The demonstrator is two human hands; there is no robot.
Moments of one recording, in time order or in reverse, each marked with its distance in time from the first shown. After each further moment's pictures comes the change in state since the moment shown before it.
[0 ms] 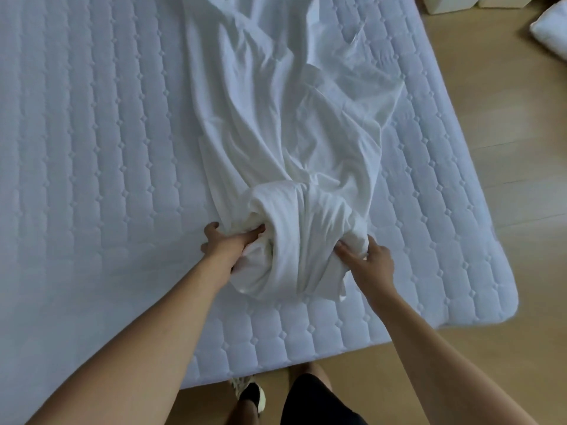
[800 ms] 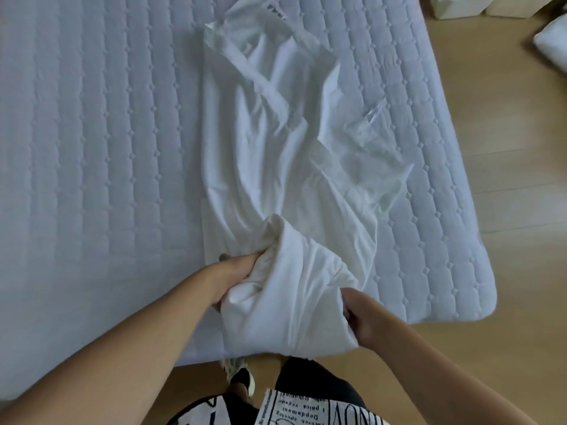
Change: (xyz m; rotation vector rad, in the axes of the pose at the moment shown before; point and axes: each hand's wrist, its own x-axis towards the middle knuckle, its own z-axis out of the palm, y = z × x) left_hand -0.052 -0.024 -0.005 0.278 -0.341 -0.365; right_hand -0.058 0.020 -0.014 0.424 -0.523 0.705
